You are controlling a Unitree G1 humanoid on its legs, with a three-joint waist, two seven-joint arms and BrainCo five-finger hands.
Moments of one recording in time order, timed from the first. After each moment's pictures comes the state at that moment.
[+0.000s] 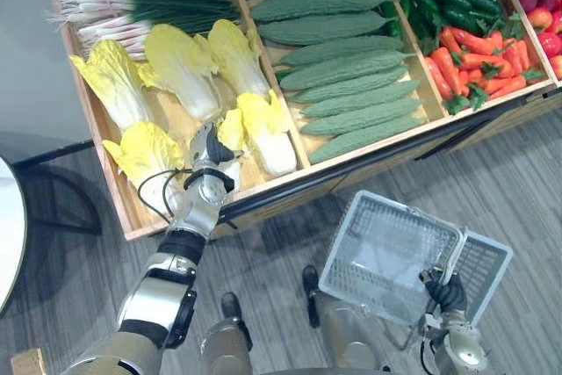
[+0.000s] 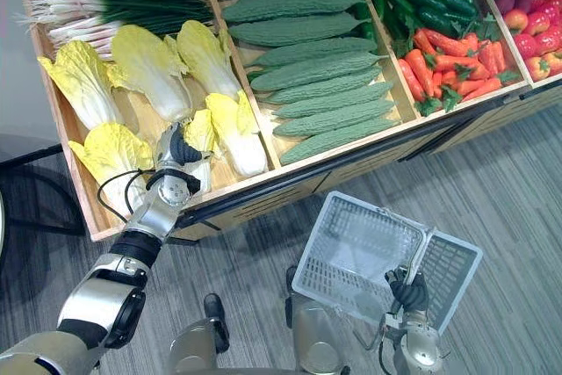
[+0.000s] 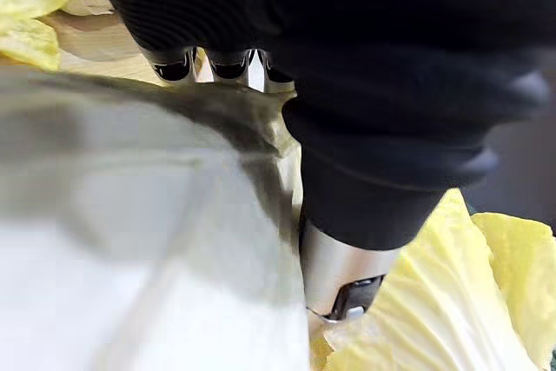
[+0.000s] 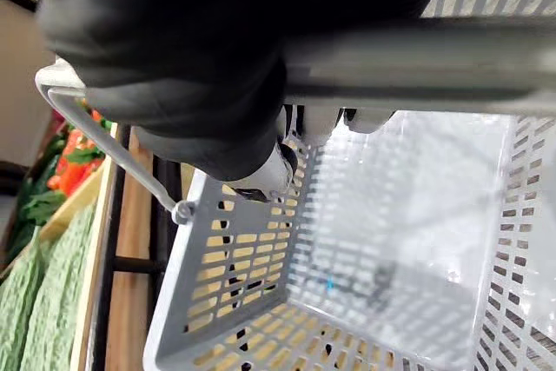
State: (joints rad) left arm -0.68 0.28 -0.13 0.73 0.50 -0.01 0.35; right arm 0.33 -0.15 -0.18 0.16 0.17 -0.15 -0.13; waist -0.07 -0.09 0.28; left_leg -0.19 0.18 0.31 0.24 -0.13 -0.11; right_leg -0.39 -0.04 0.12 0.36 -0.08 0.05
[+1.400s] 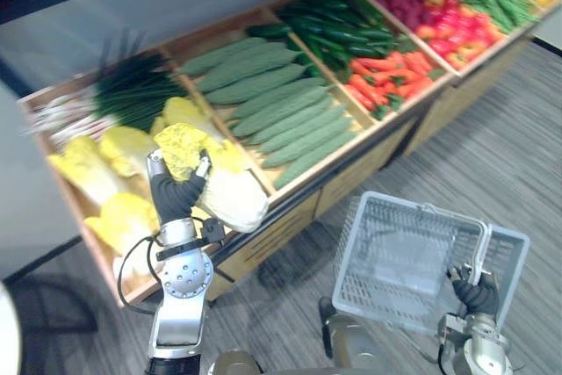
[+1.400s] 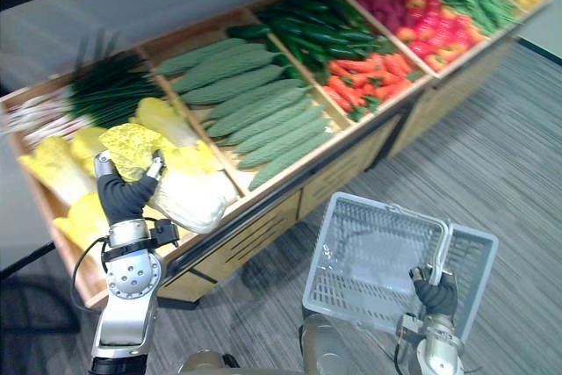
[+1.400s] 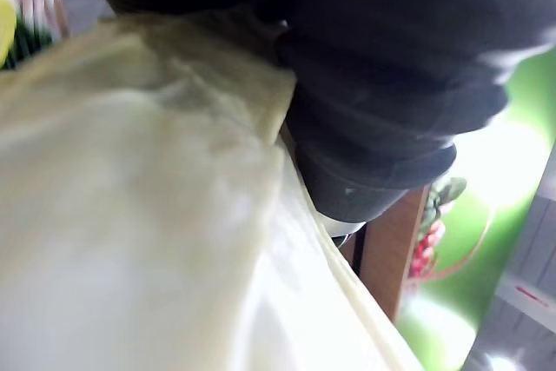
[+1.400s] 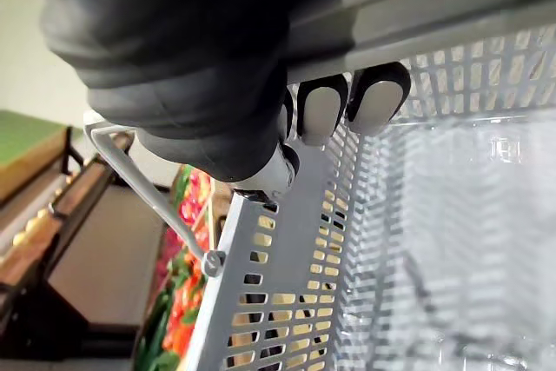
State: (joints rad) left arm 0.06 0.04 -0.11 -0.29 0.20 -0.17 0.37; right arm 0.30 -0.05 -0.29 -0.05 0.04 -0.10 -0.15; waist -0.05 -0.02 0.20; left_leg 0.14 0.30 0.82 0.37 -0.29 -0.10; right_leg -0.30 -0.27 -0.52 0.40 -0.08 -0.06
